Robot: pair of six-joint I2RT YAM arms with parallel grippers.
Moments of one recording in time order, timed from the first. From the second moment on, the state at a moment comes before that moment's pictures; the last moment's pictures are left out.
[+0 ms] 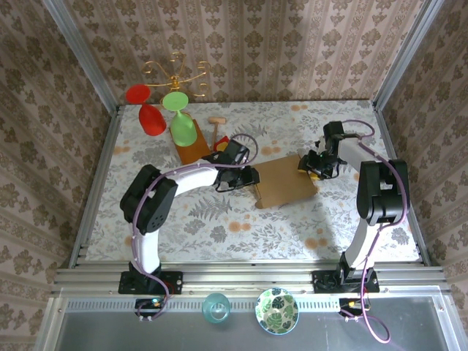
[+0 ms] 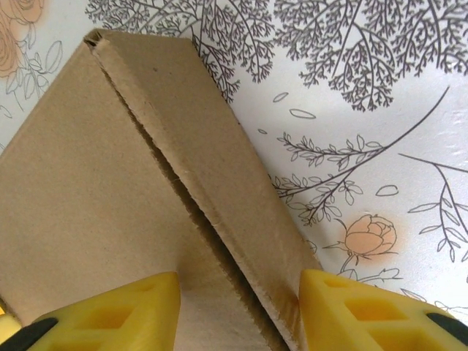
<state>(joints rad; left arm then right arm) -0.75 1.92 1.25 -0.28 0.29 -0.79 -0.01 1.86 1.26 -0.74 -0.38 0.40</state>
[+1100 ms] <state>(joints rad) -0.74 1.86 1.14 -0.22 0.34 -0.85 -0.07 1.78 1.17 -0.70 -0.47 0.44</state>
